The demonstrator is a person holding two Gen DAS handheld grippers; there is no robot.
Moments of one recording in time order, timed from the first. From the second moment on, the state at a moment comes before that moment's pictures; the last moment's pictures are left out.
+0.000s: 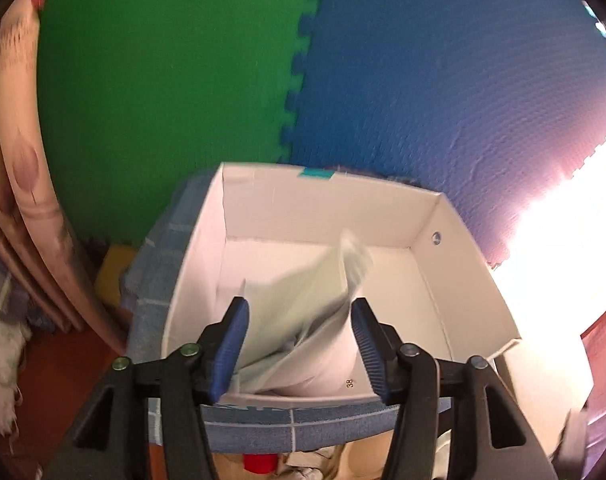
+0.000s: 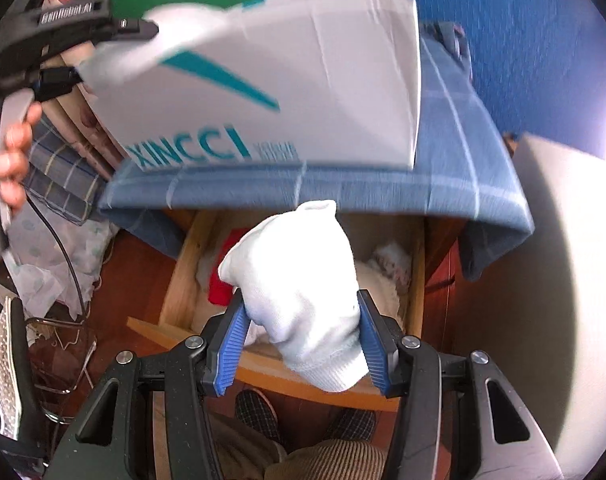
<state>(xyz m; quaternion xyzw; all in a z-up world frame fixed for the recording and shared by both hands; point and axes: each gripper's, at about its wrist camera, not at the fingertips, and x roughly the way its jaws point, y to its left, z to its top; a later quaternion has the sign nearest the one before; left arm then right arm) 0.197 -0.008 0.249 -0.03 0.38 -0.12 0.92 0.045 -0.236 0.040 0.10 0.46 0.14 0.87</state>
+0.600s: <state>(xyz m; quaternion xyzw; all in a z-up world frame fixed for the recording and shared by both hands) 0.072 0.054 0.211 -0.02 0.35 -0.02 0.94 0.075 -0.239 0.205 0.07 0.34 0.15 0.93</state>
